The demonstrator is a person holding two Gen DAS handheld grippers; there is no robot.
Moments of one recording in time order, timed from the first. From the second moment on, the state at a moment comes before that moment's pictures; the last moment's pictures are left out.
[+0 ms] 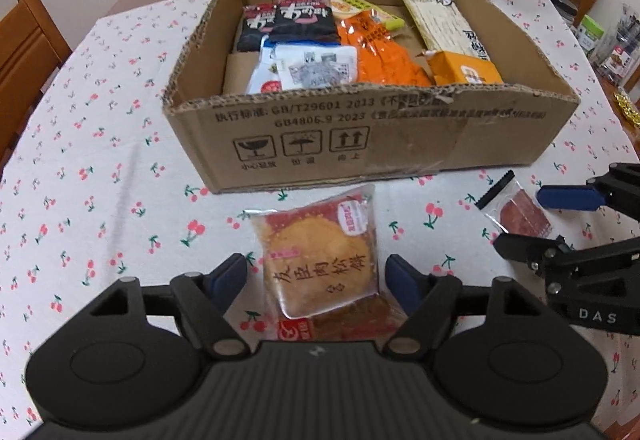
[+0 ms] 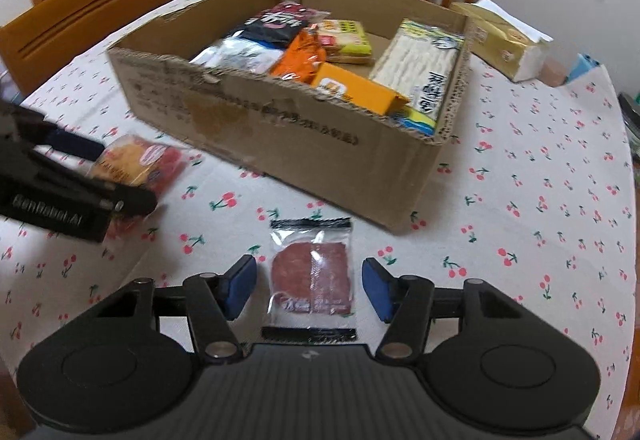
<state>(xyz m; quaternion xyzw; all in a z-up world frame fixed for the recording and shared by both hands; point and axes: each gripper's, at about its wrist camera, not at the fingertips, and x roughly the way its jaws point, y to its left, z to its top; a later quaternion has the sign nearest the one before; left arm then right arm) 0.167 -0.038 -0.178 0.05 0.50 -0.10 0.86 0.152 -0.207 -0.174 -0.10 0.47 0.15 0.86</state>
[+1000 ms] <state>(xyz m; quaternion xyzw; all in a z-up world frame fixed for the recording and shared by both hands) 0.151 -0.025 -0.128 0.11 0.49 -0.21 0.84 0.130 -0.204 -0.121 -0.10 0.47 0.16 0.87</state>
